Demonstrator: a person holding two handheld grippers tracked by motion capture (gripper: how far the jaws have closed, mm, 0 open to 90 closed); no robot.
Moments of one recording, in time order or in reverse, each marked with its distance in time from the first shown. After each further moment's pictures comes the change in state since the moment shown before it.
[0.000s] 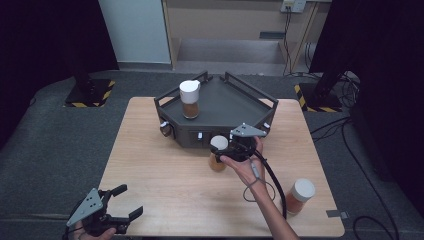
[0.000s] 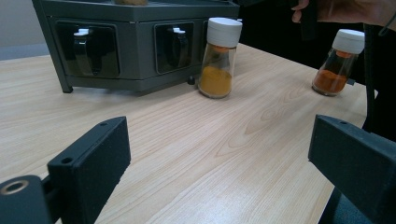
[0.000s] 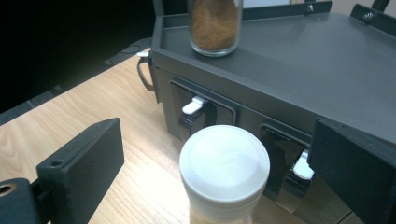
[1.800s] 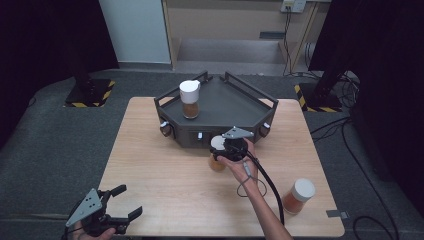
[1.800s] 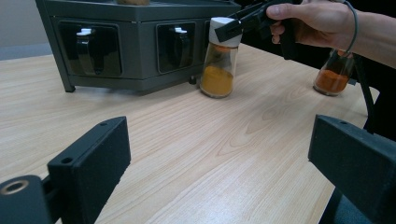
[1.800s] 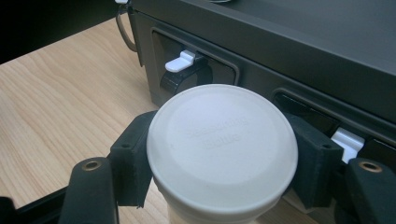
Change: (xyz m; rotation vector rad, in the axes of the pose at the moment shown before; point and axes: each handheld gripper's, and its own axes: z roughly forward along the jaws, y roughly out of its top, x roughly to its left) left arm 0.000 -0.001 -0.002 -0.002 0.005 -0.001; right arm -0.007 -0.009 0.040 0.108 0.000 -0.065
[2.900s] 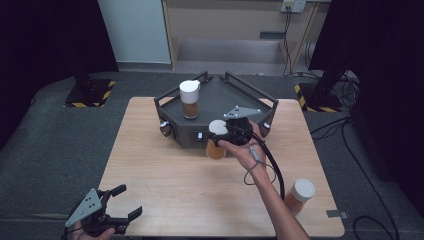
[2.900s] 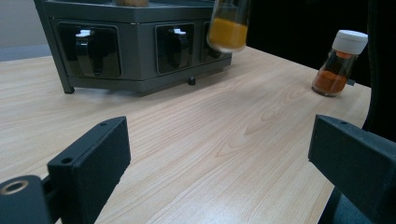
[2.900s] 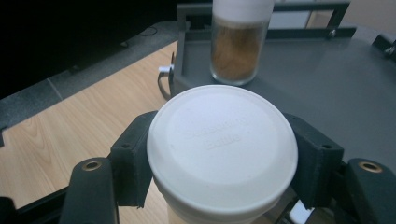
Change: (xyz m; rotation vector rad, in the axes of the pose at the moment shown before) left arm 0.000 0.000 0.000 -0.001 -0.004 0.001; right arm -0.005 0.079 -0.054 -0.022 0.072 -0.014
